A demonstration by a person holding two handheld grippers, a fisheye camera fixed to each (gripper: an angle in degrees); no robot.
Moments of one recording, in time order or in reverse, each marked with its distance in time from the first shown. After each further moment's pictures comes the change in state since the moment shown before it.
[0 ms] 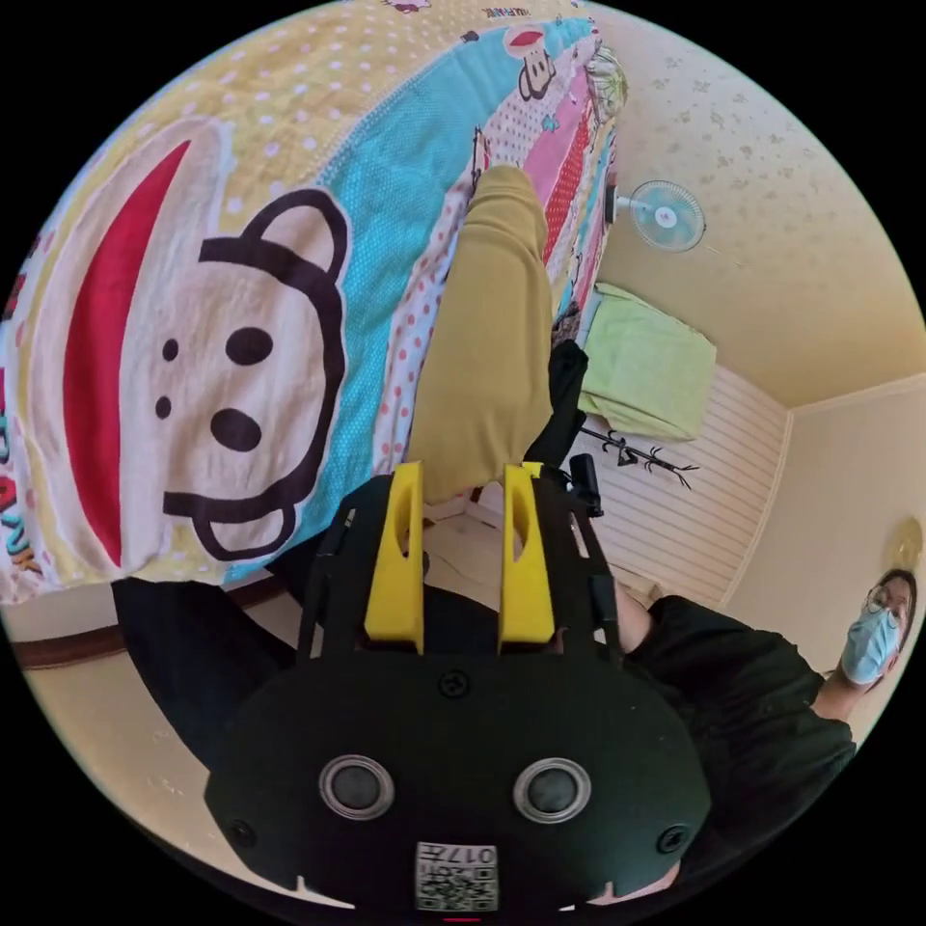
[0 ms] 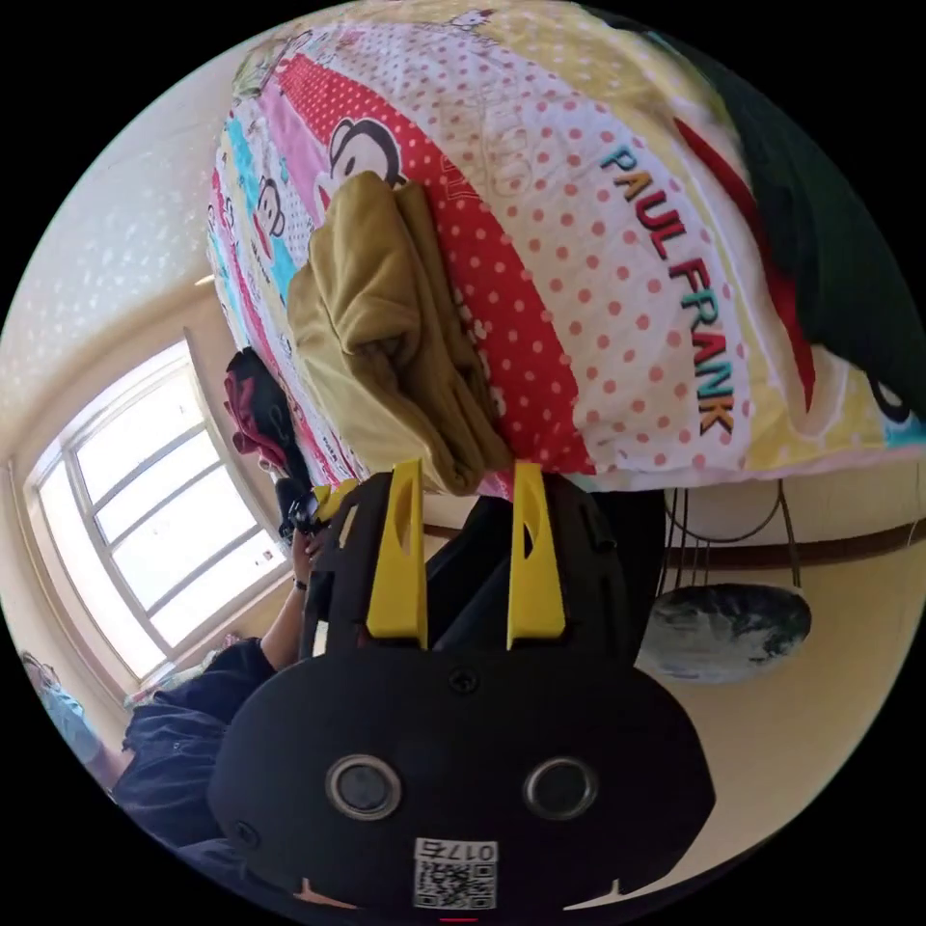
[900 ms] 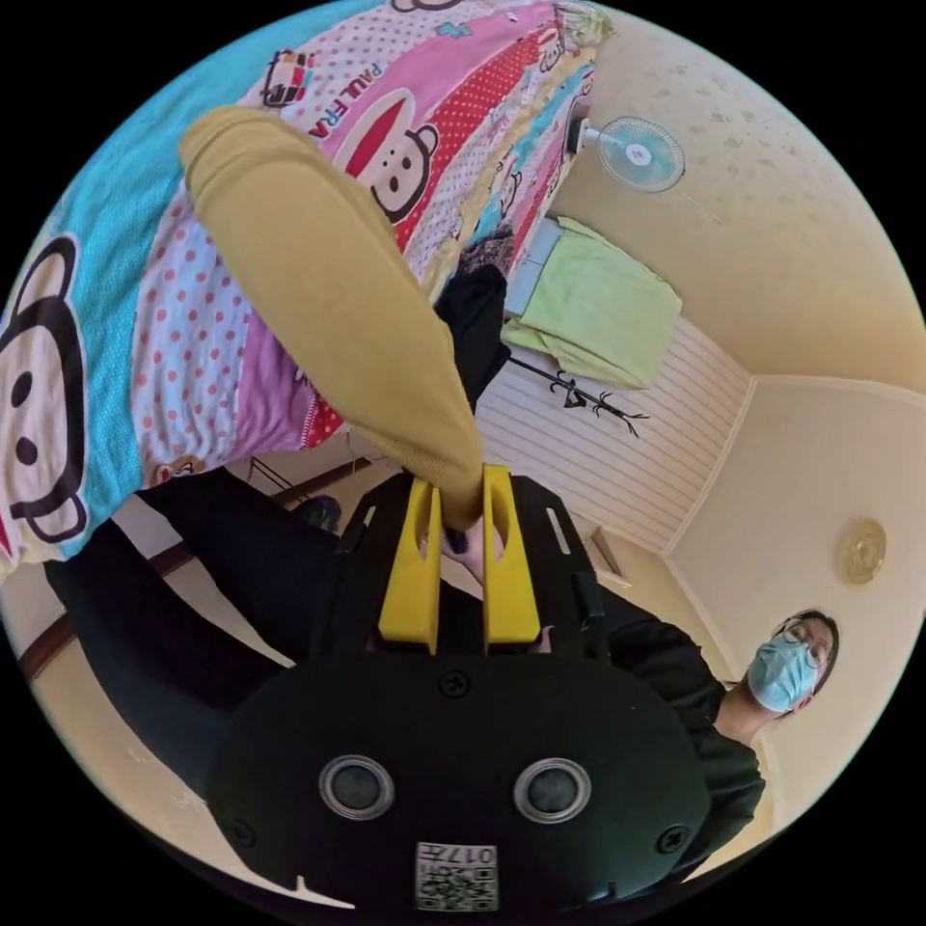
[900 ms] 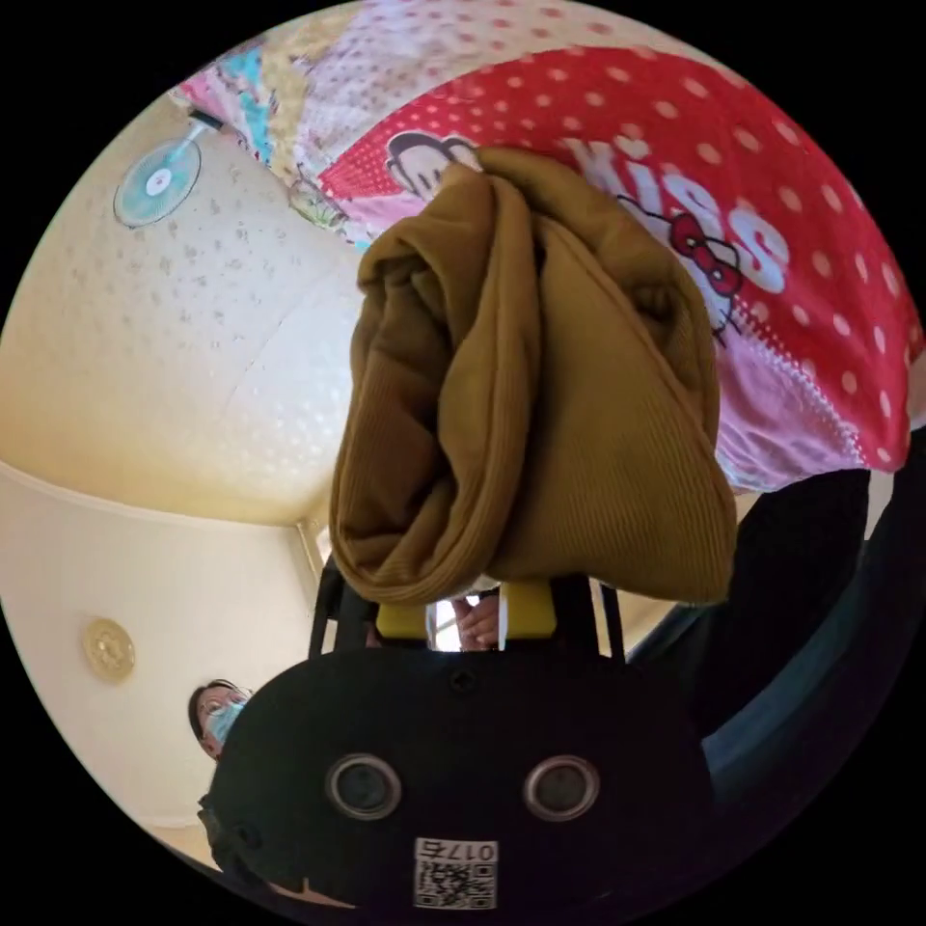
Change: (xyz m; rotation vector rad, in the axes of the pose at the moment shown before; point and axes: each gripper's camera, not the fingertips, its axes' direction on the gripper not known) left arm 0.086 0.032 0.032 -0.229 0.148 0.005; right arm -0.005 0.075 0.082 0.038 -0.941 0.089
